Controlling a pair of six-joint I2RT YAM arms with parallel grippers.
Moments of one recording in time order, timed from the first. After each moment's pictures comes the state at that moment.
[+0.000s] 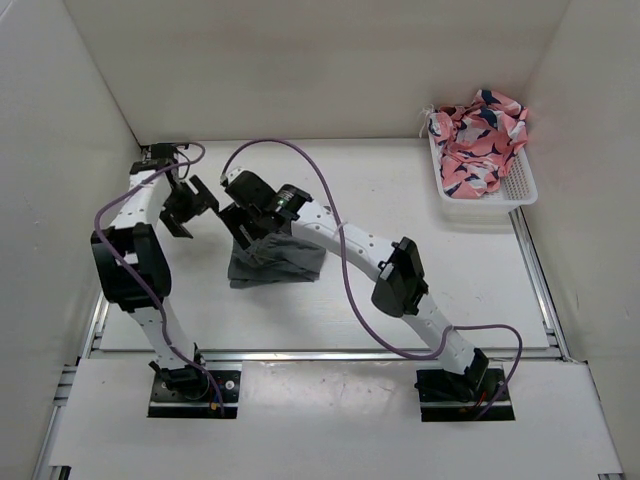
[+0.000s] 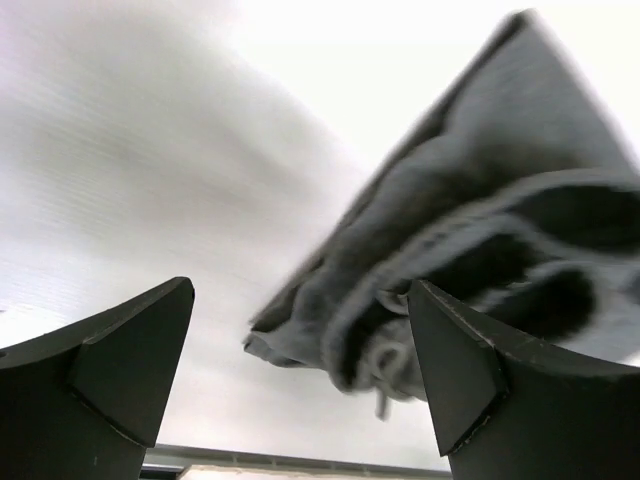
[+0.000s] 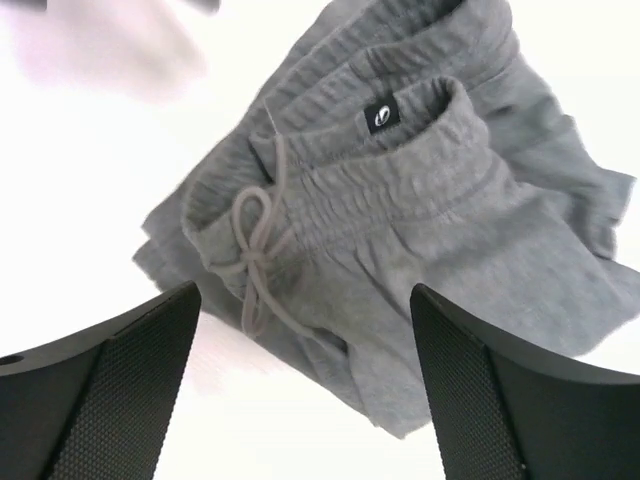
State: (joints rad) left arm 0.12 1.87 1.53 -0.95 0.09 -0.54; right arm 1.05 2.39 2.46 -0.93 0.21 0.18
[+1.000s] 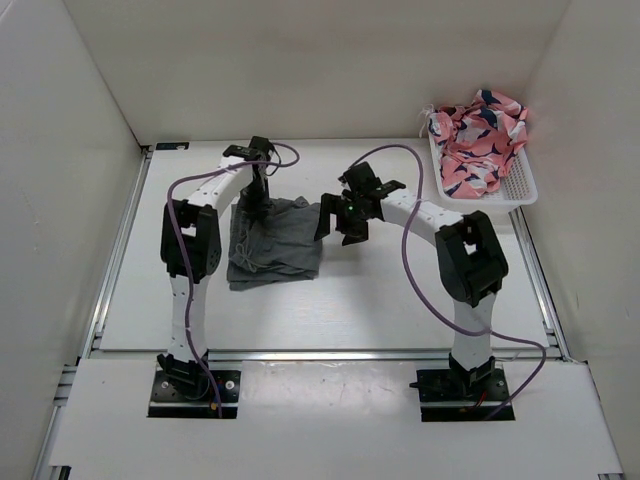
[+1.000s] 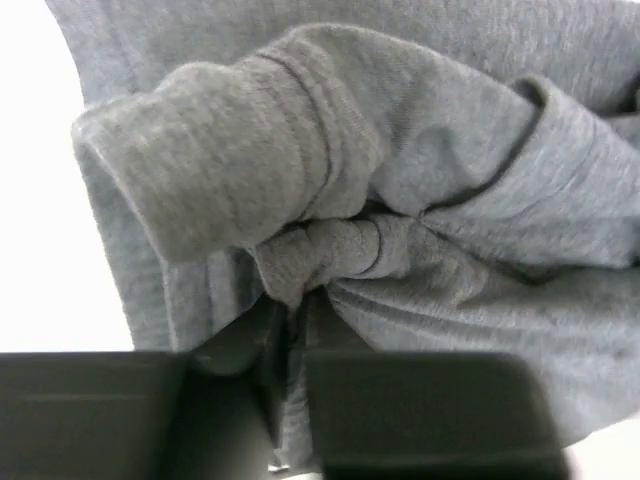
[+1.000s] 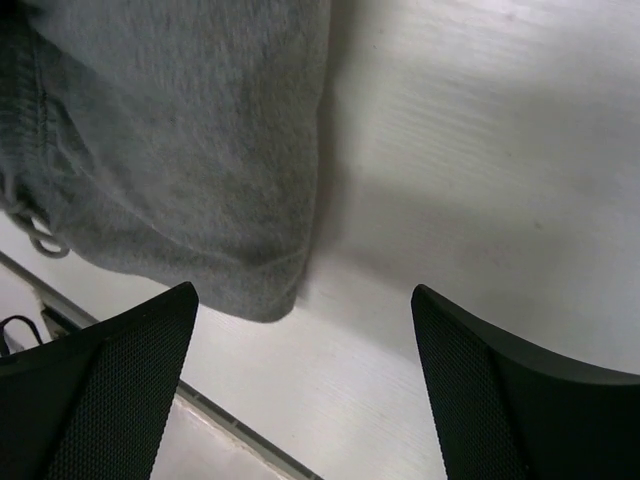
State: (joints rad) left arm -0.30 2.21 1.91 -1.06 -0.14 -0.39; right arm 0.57 1.97 1.48 -0.55 -0.34 0.54
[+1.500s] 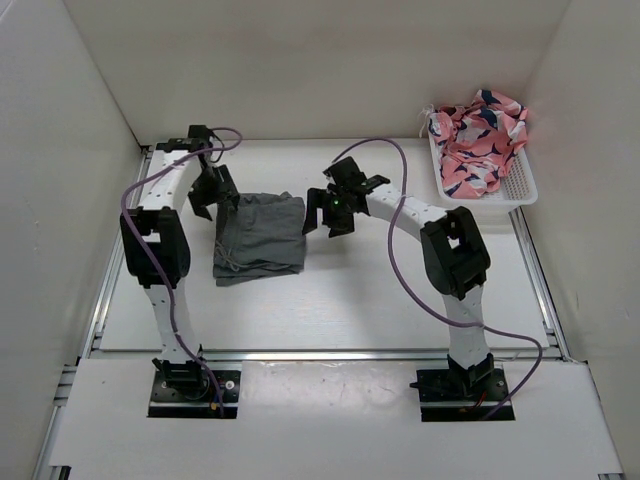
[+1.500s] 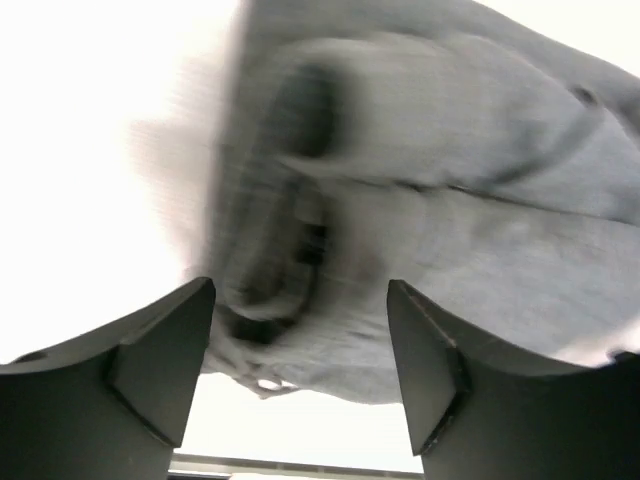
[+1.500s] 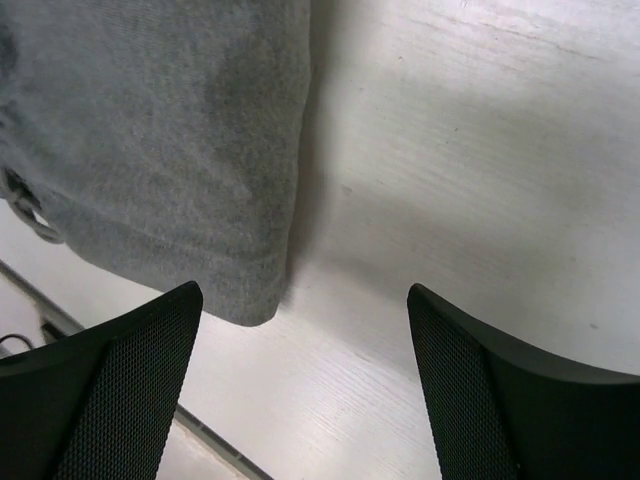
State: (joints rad) left arm -0.06 2.07 1.87 -1.09 0.00 -0.42; right arm 0.61 2.10 1.64 -0.53 -0.34 0.53
